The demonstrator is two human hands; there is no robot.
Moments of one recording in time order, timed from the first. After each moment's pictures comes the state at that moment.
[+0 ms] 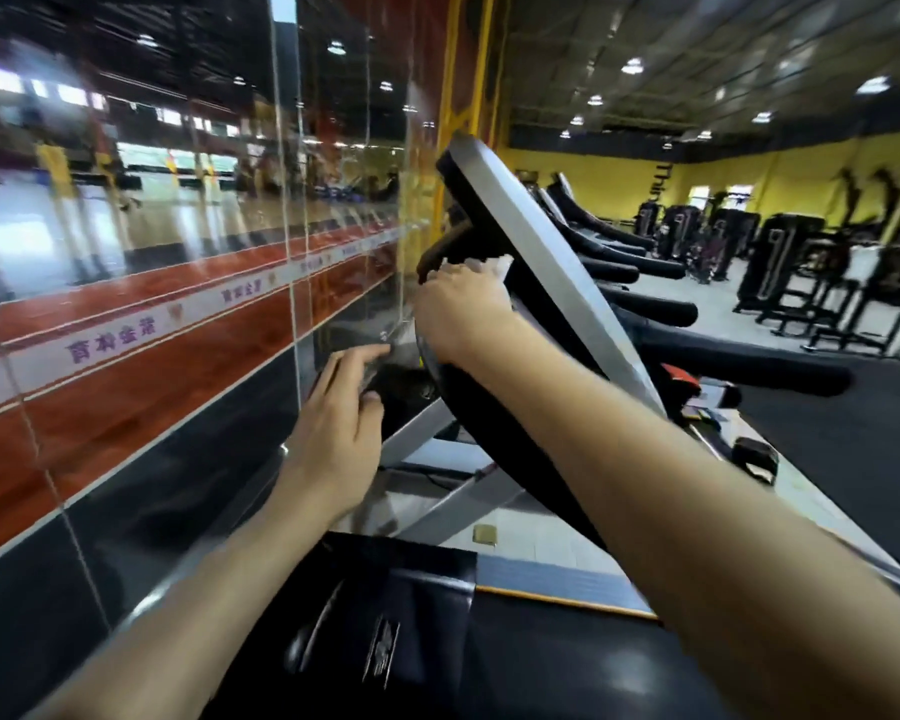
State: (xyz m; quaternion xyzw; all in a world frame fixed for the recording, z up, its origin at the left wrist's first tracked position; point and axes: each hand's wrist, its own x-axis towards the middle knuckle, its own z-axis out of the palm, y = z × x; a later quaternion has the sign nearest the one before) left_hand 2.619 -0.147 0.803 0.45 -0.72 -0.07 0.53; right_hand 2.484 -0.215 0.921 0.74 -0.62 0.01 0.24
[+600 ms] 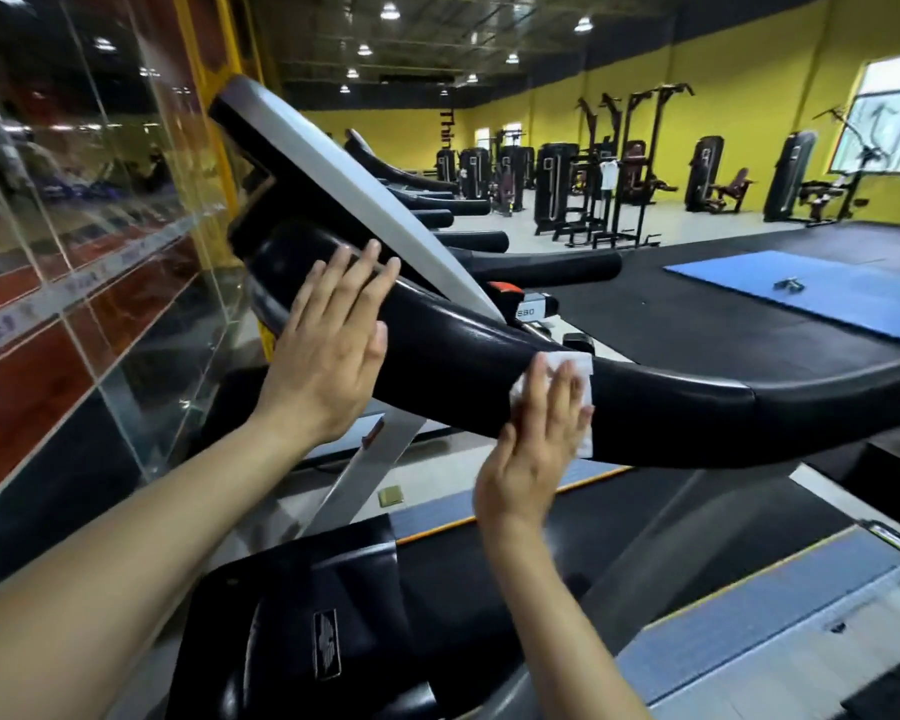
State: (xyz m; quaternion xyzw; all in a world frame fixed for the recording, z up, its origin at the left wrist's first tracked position) left_hand 2.544 -0.177 0.821 0.21 -0.89 0.14 0.39; right_hand 2.390 -0.073 0.696 0.33 -0.65 0.62 0.28
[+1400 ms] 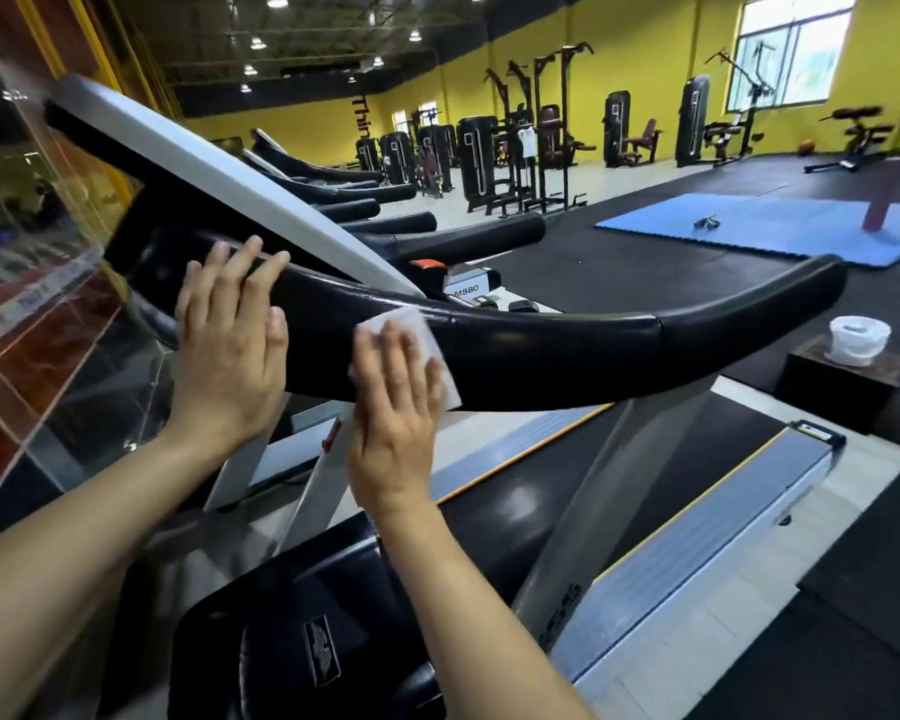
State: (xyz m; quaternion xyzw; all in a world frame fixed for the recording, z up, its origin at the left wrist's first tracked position) left_hand 2.534 -0.172 0.818 0.20 -0.86 0.13 0.45; right_hand 2.429 -0.093 0.703 0.43 -0.59 0.60 0.32
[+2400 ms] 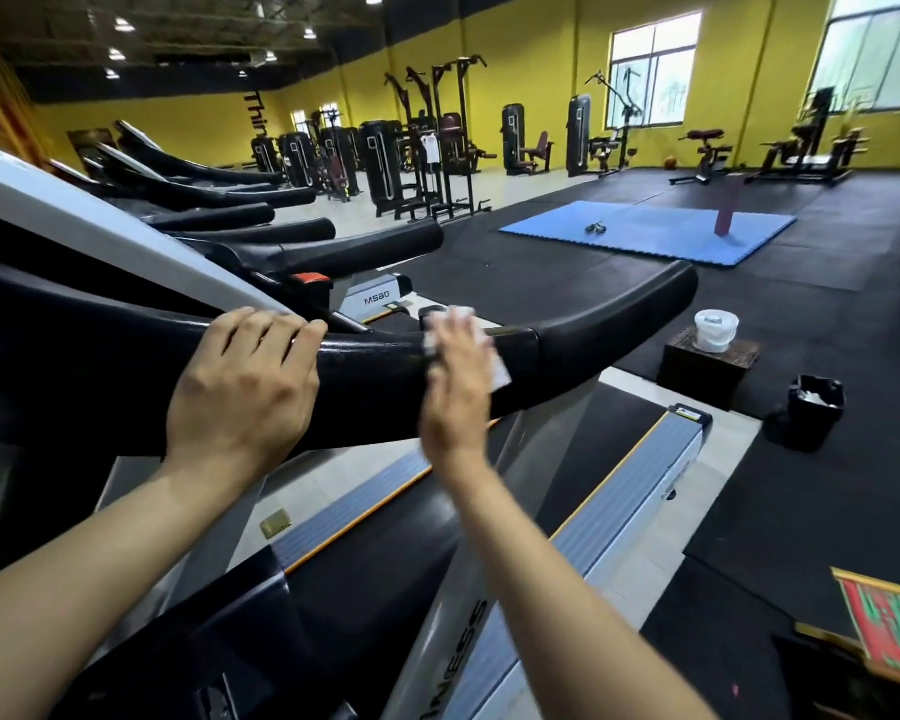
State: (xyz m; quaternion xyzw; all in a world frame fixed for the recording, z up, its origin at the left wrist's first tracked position) left_hand 2.414 -0.120 0.784 0.10 -0.85 0.34 0.39; right_hand 2.250 -0.018 0.696 0.33 -0.64 0.65 0.22
